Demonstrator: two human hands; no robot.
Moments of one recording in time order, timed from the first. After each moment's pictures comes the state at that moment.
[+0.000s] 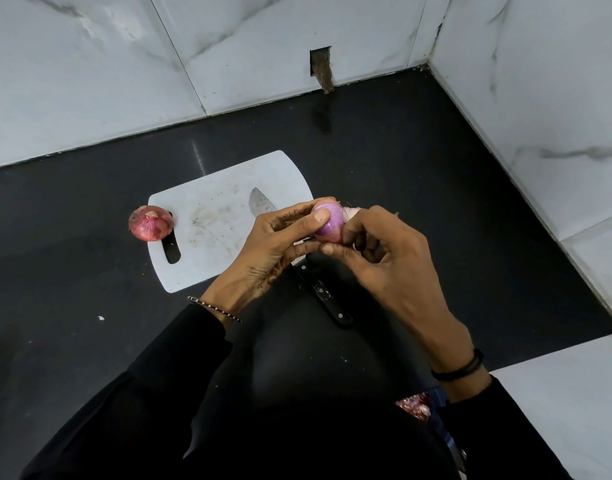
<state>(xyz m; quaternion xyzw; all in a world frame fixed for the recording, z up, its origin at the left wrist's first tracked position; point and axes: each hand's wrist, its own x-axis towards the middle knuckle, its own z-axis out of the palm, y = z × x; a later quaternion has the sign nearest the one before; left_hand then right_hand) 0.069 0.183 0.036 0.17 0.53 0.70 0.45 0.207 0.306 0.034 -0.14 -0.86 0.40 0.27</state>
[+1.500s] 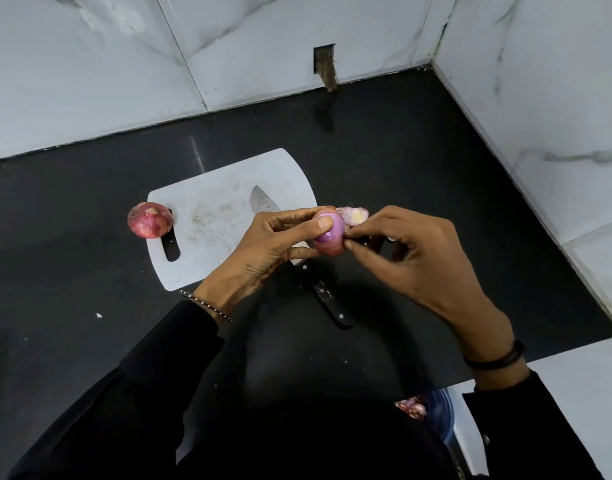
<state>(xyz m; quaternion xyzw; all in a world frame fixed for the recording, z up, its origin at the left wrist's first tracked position) 0.059 0.179 0.032 0.19 0.61 0.63 0.45 0.215 0.334 0.050 -0.07 -0.91 0.34 0.22</state>
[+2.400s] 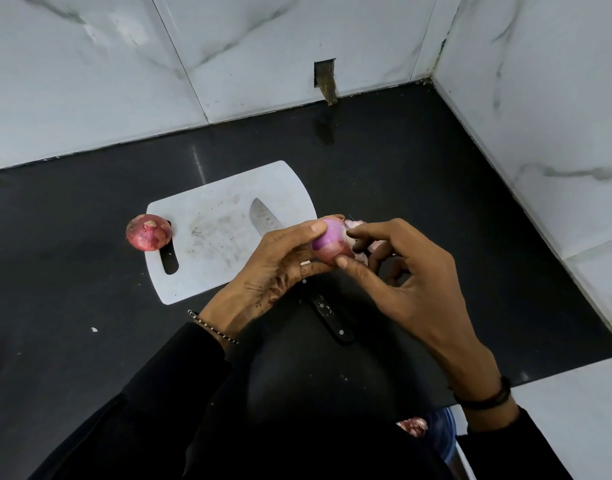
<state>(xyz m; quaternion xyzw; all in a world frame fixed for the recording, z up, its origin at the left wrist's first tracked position) 0.071 0.185 0.038 0.14 0.51 0.69 0.49 0.217 0.316 0.043 -0.11 -0.87 0.40 0.27</state>
